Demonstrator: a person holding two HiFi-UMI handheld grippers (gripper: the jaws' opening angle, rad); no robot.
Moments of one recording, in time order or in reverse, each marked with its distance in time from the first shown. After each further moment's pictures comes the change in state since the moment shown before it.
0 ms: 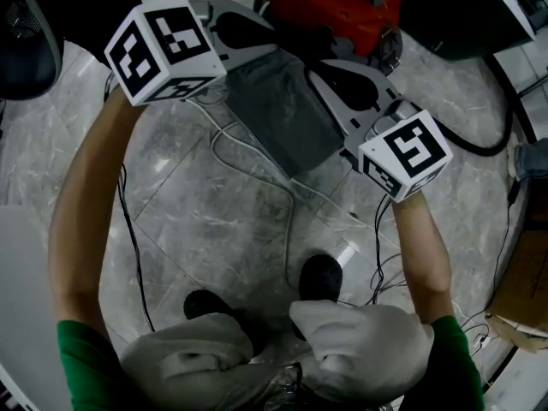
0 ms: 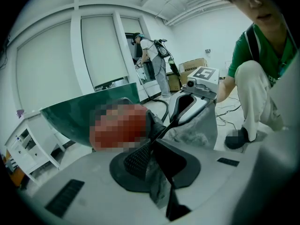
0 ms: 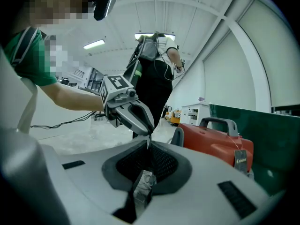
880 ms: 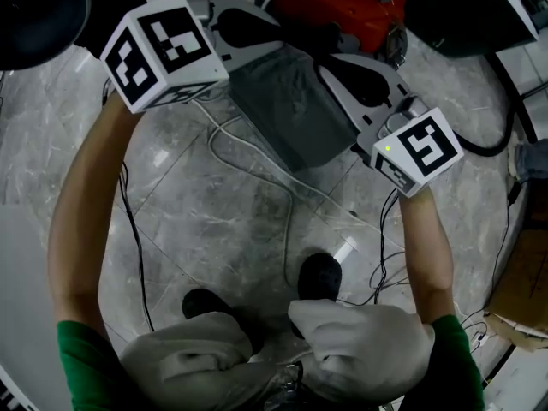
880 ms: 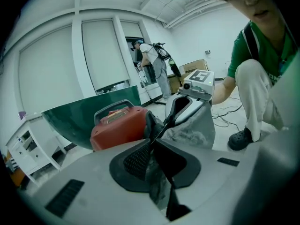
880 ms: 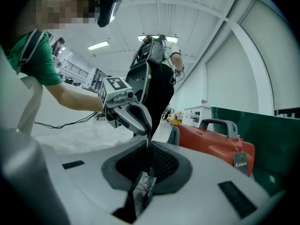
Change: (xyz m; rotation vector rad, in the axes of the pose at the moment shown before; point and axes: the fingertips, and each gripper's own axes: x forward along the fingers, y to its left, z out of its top) left arm 0.003 0.000 0.000 0.014 -0.042 0.023; right arm 0.001 -0.010 -0.006 -0.033 -0.021 0.029
